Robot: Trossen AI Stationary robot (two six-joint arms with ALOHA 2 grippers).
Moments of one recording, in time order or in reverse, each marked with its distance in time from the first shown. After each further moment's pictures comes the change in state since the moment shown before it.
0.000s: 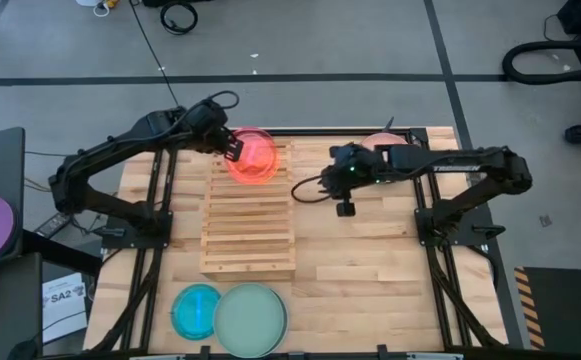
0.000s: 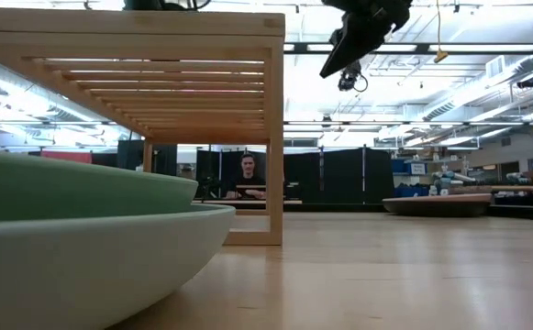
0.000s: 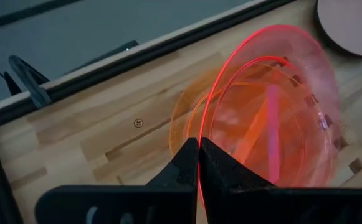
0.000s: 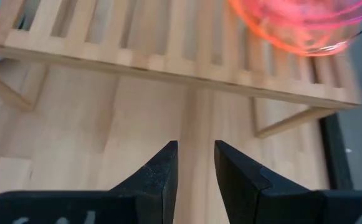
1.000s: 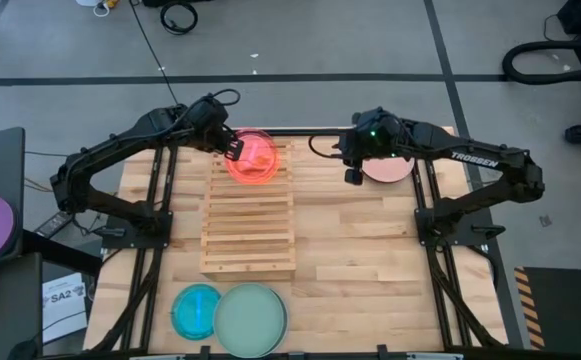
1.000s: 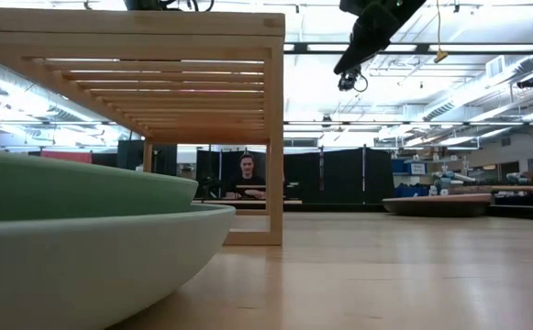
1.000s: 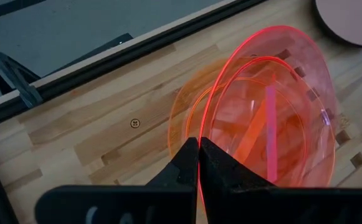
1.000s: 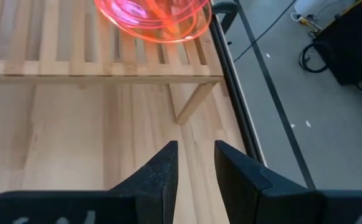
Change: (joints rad) left arm 0.032 0.013 0.000 0.005 0.055 0.048; right arm -0.233 -0.117 0.000 -0.002 0.024 -0.038
